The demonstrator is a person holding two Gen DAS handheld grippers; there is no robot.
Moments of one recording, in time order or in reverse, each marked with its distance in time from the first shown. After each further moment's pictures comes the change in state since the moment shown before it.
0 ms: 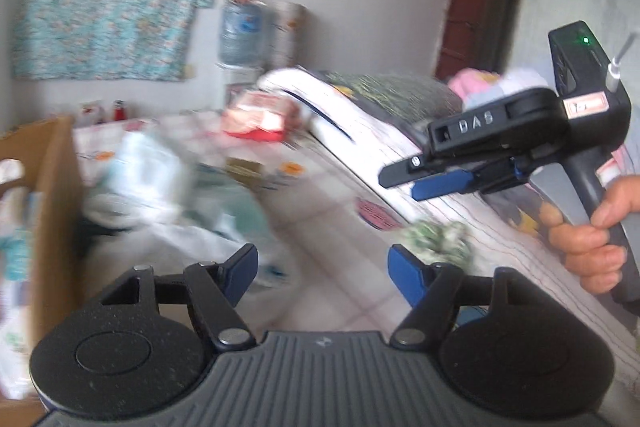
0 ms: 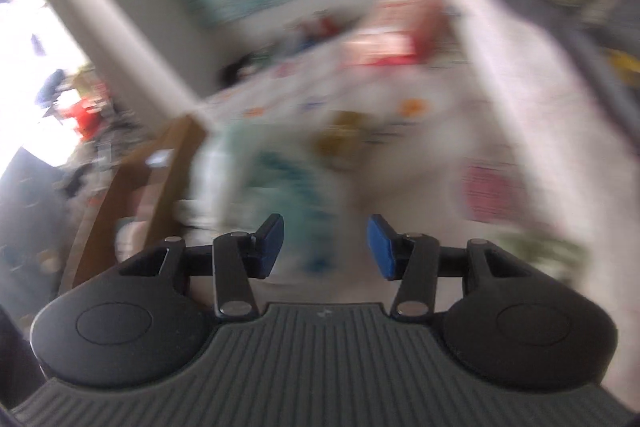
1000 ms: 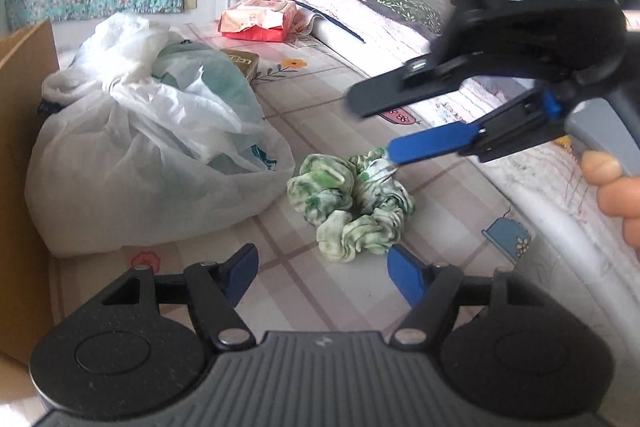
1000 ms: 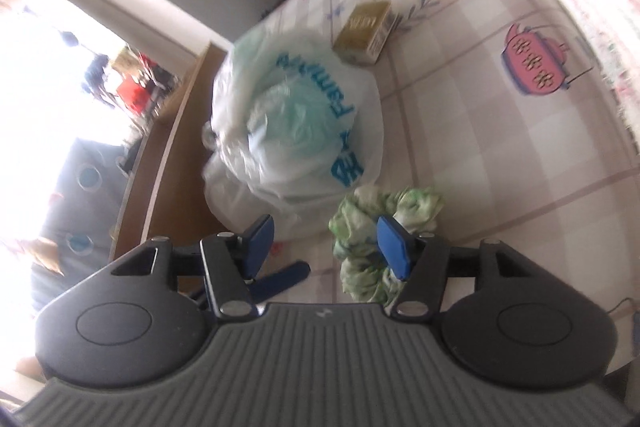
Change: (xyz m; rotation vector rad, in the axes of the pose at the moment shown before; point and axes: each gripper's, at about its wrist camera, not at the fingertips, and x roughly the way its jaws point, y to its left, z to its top) left arm 0.039 0.001 -0.053 -0.037 0.195 0.028; right arm 0.064 -0.024 -0.052 0.130 0.205 0.275
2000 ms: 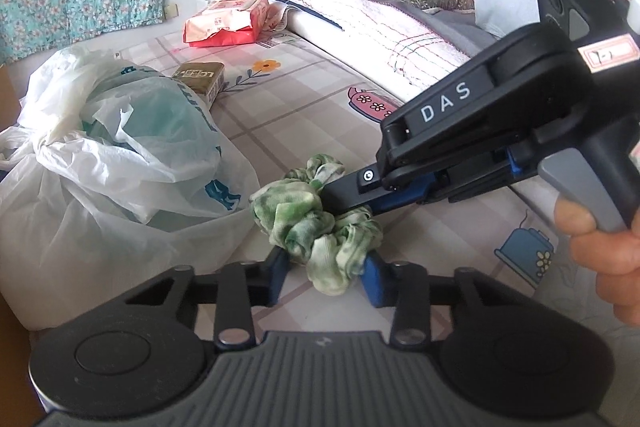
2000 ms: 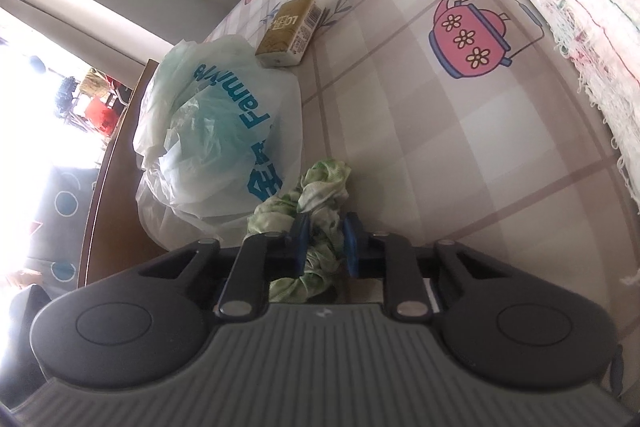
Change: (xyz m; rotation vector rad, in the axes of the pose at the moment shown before) left arm 0.046 -0.031 0.030 0.135 0.041 0.043; right arm 0.027 -0.047 -0.001 0.076 -0.004 -0.088
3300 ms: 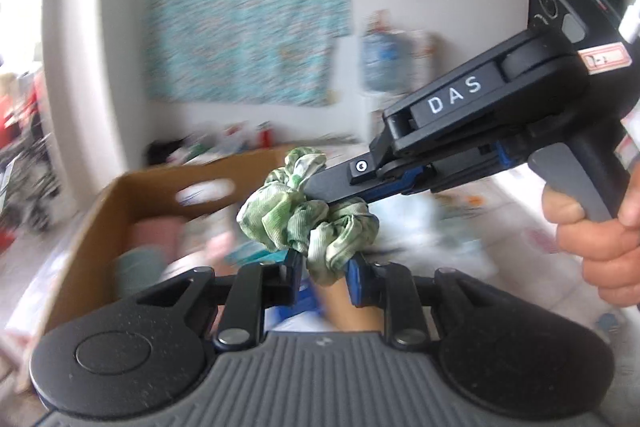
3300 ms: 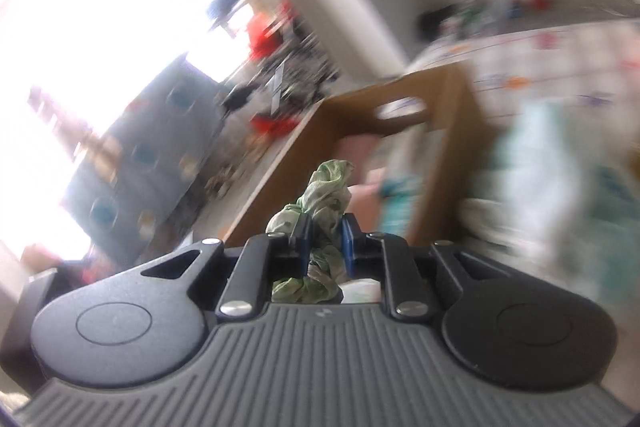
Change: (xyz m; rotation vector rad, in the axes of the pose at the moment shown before) left arm -0.210 0.154 -0.019 -0.229 -0.258 0.377; right arm 0.050 0.288 0.002 -0.533 0.095 0.343
